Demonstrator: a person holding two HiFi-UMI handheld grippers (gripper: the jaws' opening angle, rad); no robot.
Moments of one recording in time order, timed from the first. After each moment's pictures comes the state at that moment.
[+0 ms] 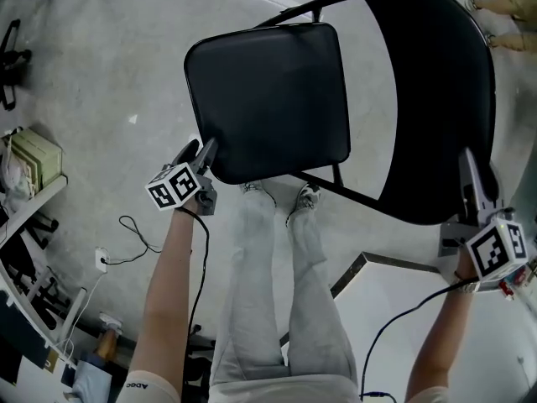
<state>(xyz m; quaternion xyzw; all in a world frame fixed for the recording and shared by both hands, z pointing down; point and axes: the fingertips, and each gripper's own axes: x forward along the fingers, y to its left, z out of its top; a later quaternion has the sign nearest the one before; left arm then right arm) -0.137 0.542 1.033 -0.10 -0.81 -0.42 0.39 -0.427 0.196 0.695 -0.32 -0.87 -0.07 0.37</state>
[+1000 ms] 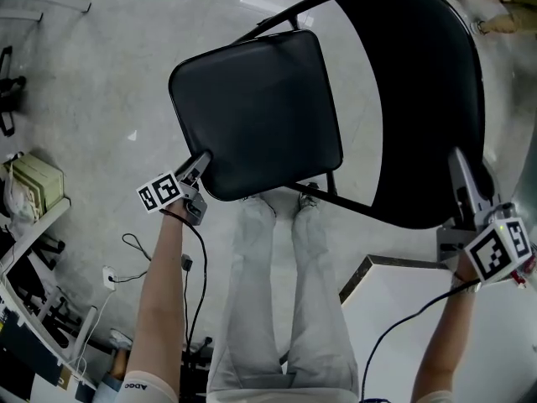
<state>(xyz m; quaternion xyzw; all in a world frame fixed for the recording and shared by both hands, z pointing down) -0.146 0.528 1.069 -0.04 -0.74 -0.53 0.40 -0.435 0.190 0.697 -0.34 -0.86 -0.03 0.38</state>
